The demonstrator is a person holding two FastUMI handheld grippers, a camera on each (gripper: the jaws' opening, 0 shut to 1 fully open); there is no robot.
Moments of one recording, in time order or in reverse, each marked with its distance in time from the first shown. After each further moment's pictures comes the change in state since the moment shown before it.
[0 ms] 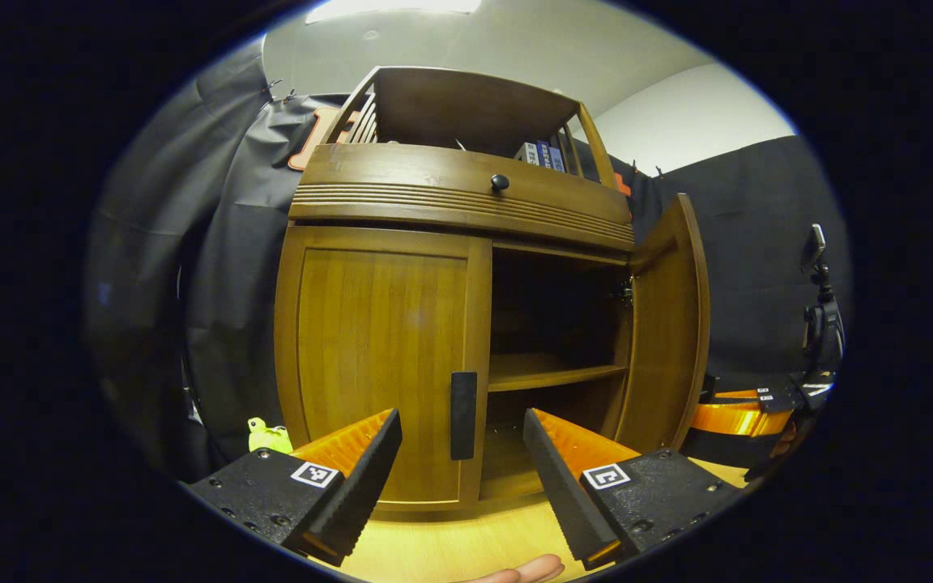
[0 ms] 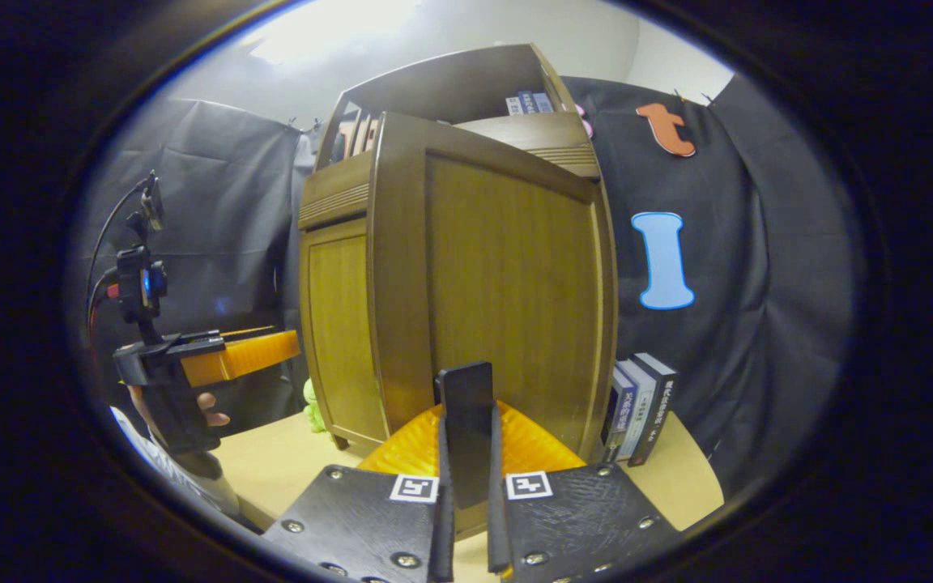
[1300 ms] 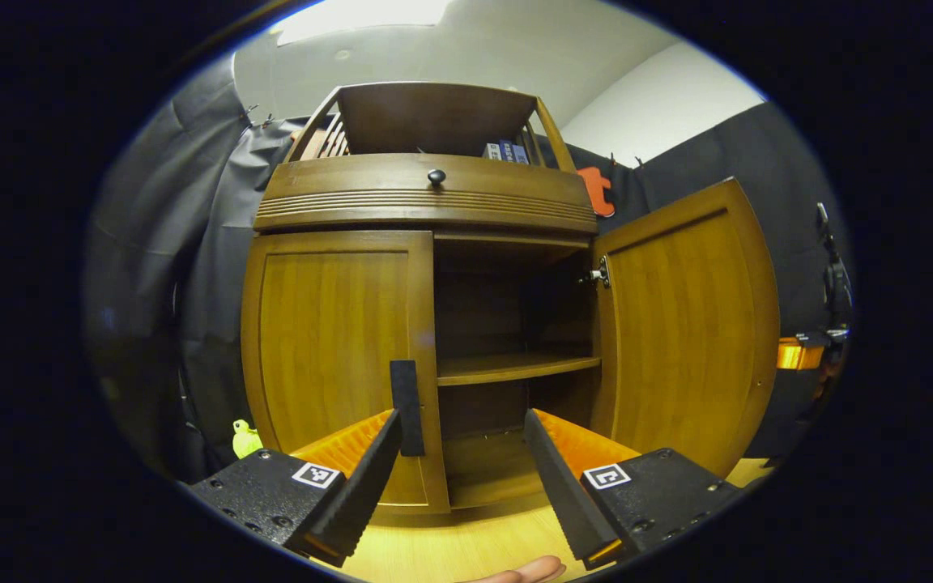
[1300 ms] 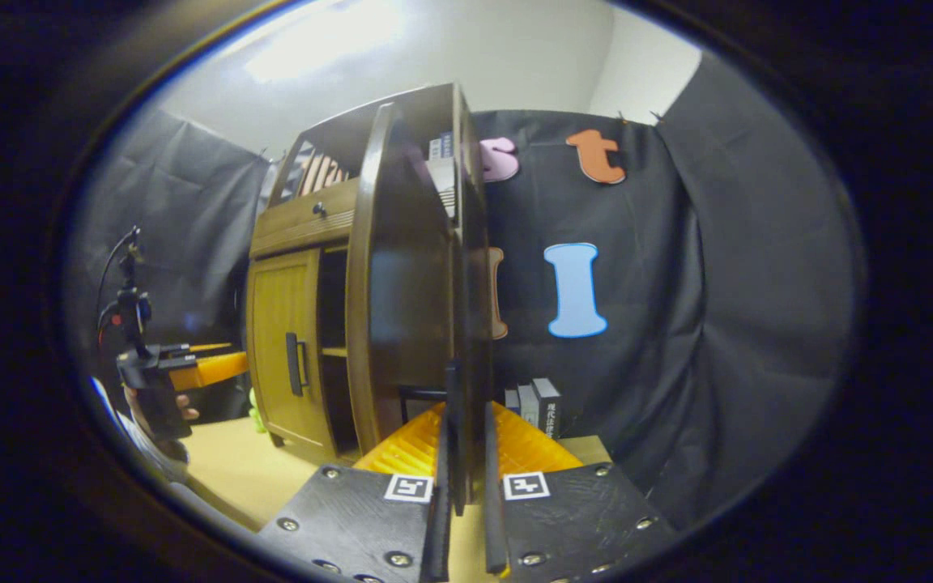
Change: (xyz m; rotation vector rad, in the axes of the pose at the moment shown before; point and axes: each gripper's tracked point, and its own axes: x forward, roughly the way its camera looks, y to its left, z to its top) left arm 0.016 -0.078 -0.039 0.088 -0.055 0.025; right arm -0.062 -0.175 0.010 -0.074 -0.118 -0.101
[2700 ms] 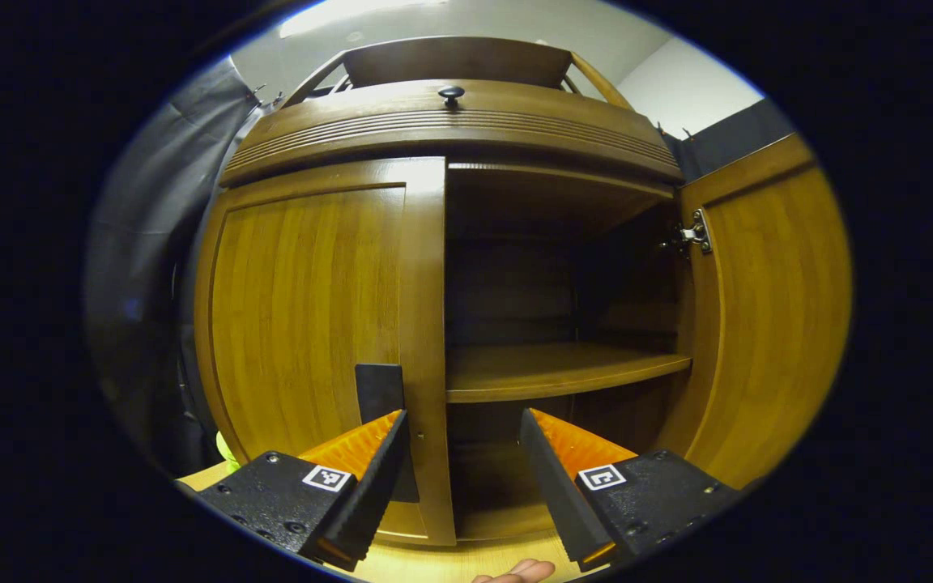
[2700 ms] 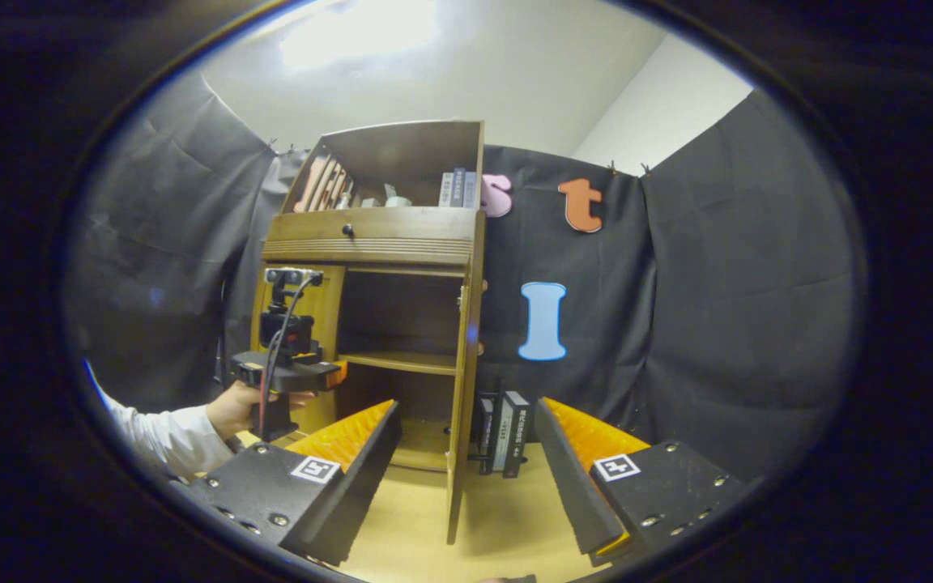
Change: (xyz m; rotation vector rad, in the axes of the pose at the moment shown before) left arm 0.130 0.026 -0.024 -0.029 0.079 0.171; right arm -0.125 0.075 0.058 -0.057 -0.084 -0.175
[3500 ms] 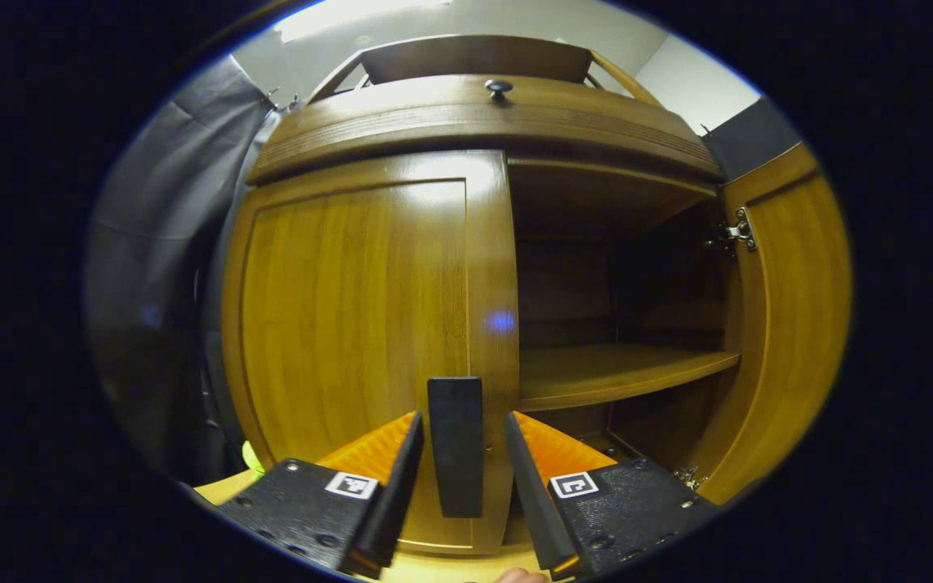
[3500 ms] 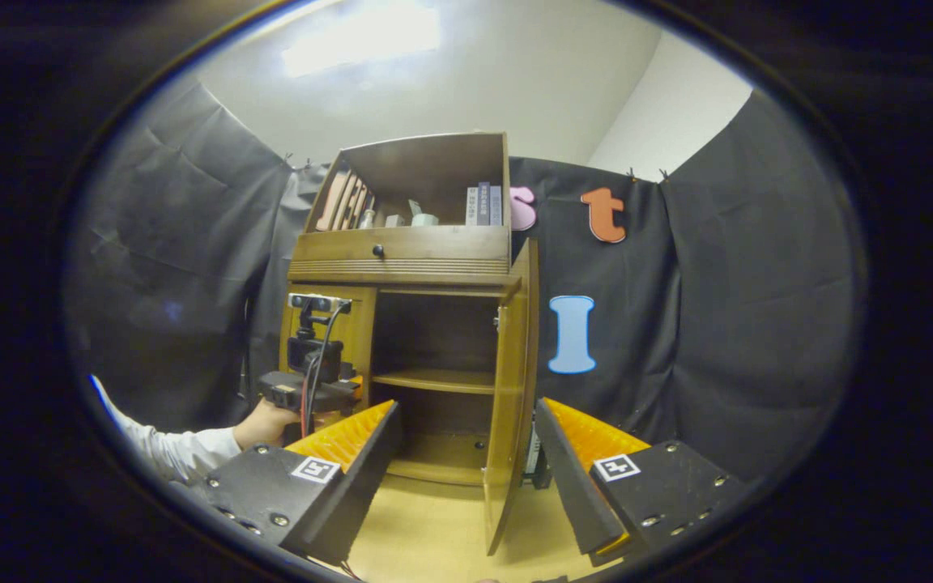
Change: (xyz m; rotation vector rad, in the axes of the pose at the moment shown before) left arm 0.027 0.057 -0.008 0.032 0.035 0.071; right arm 0.010 0.054 0.021 0.020 -0.027 0.088
